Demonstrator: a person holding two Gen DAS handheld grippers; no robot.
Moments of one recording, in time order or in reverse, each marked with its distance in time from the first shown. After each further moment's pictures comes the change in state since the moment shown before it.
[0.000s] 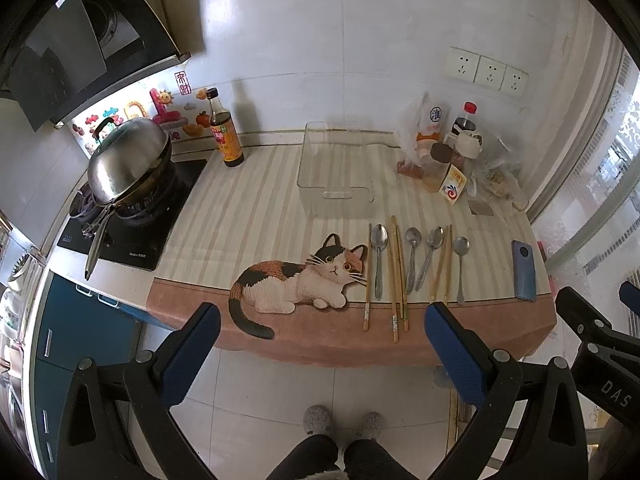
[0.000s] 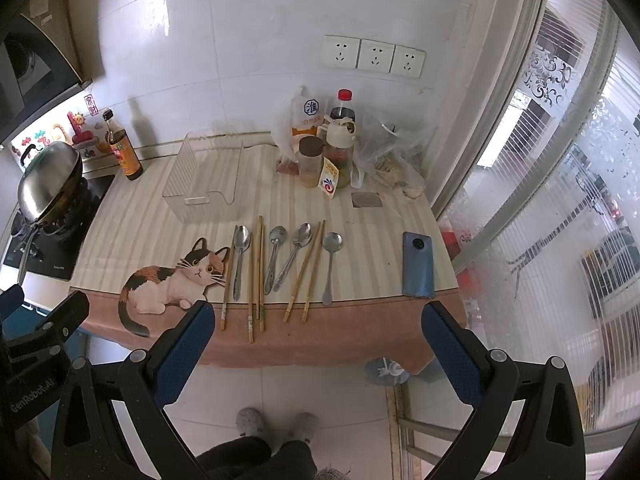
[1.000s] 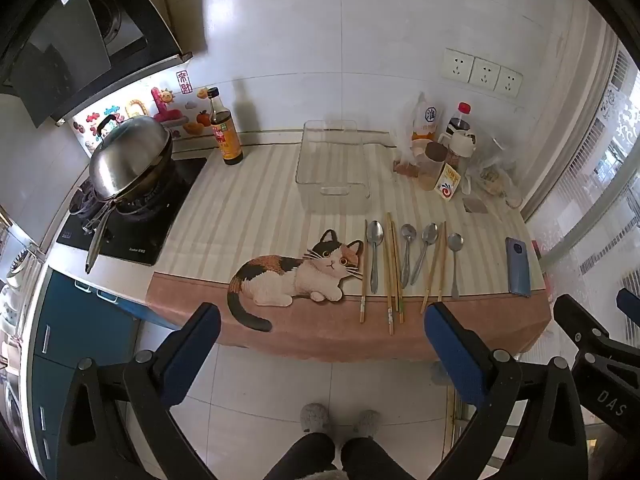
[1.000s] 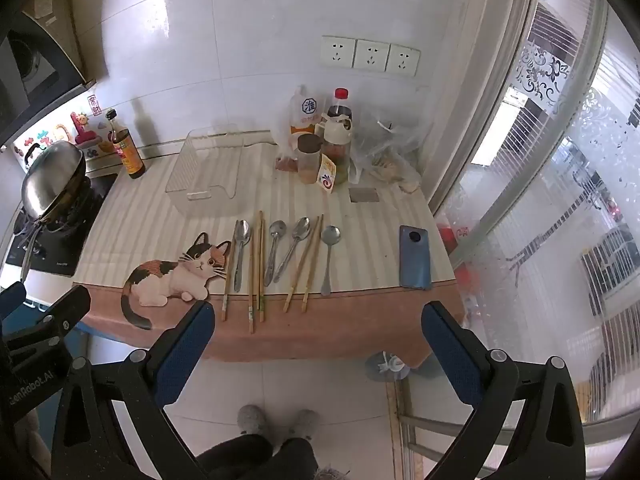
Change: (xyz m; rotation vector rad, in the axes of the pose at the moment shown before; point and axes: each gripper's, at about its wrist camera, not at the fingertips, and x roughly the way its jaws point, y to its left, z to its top) left arm -0.014 -0.001 -0.014 -0.003 -0.005 -0.008; right arm -0.017 -0.007 -0.016 0.000 -0.002 -0.002
